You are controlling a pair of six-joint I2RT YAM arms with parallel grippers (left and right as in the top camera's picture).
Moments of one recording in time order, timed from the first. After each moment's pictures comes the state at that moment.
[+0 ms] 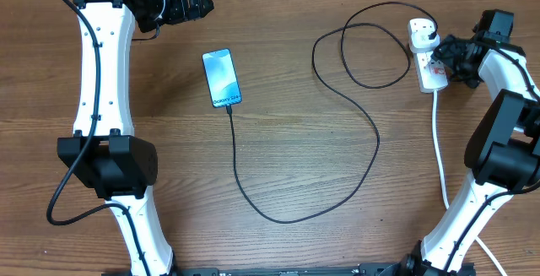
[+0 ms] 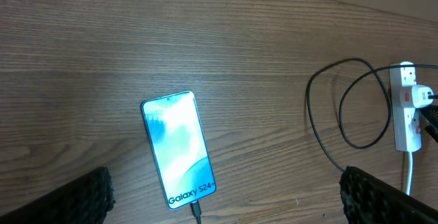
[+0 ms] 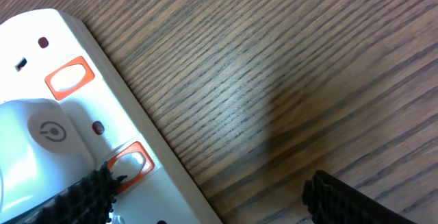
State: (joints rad) left arm 0.01 2.19 2.41 -1.26 0.37 -0.18; right arm -0.35 2.26 1.71 -0.52 -0.06 0.34
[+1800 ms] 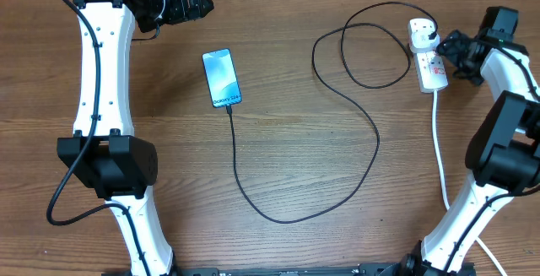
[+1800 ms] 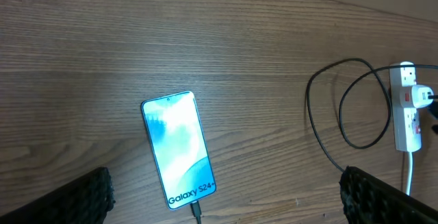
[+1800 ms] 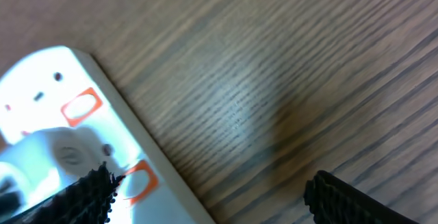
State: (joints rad) left arm 0.01 2.19 2.41 -1.26 0.37 -0.18; right arm -0.35 2.25 1.71 -0.50 -0.02 0.38
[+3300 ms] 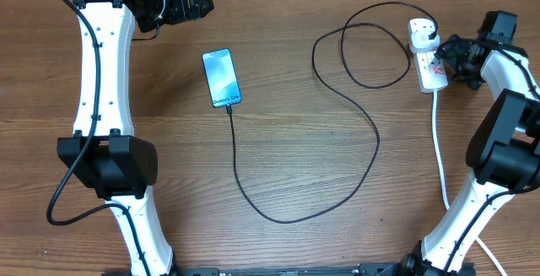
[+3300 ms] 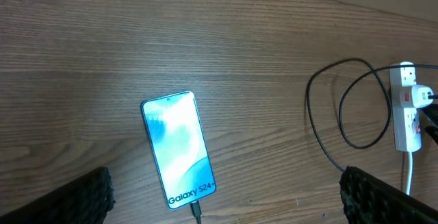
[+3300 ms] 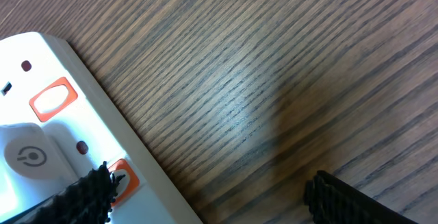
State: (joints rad) left arm 0.01 2.19 2.41 -1.26 0.37 -0.18; right arm -0.36 2.27 1.71 -0.51 -0.06 0.39
